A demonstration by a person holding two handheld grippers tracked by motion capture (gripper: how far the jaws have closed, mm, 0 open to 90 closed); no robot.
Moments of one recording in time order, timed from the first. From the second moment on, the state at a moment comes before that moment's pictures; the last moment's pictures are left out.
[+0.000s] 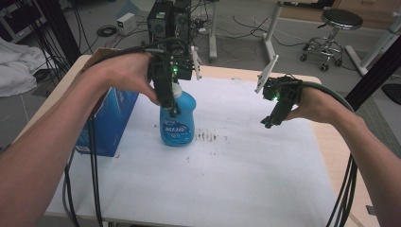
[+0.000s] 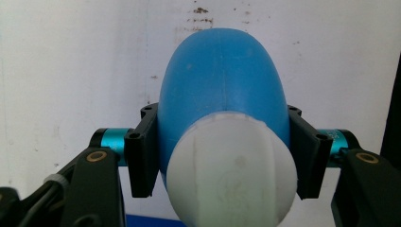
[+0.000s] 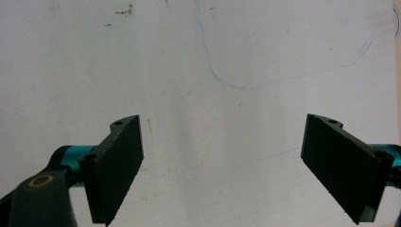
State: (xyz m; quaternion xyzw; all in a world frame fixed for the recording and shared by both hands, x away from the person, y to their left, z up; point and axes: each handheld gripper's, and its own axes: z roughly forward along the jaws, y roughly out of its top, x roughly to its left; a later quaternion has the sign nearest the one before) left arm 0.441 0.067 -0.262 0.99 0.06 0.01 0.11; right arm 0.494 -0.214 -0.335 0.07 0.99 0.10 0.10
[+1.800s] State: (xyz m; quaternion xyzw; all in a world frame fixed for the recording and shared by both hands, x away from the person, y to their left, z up) left arm 0.437 0.144 -0.103 0.97 0.20 0.08 0.11; right arm 0.493 -0.214 -0.333 0.07 0.99 0.10 0.10
